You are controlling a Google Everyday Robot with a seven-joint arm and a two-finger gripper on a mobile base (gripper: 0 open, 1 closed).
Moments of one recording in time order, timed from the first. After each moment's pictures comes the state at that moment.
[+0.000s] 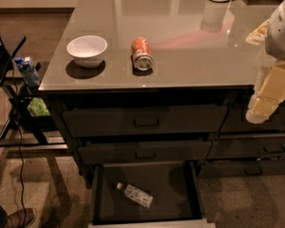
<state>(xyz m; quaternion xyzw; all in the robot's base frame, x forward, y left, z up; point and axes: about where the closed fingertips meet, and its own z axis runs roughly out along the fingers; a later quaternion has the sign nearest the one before) 0.439 -0.216 0.980 -0.60 0.78 -0.04 0.17</state>
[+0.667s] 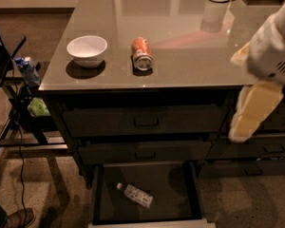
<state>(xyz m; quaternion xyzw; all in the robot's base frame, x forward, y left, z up) 0.422 -0.192 0.952 -0.60 0.78 0.00 0.15</state>
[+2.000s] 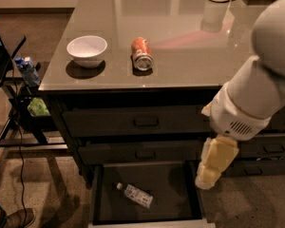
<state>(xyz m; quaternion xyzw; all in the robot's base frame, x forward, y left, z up) 0.378 -0.139 0.851 -0.59 0.79 0.09 0.11</state>
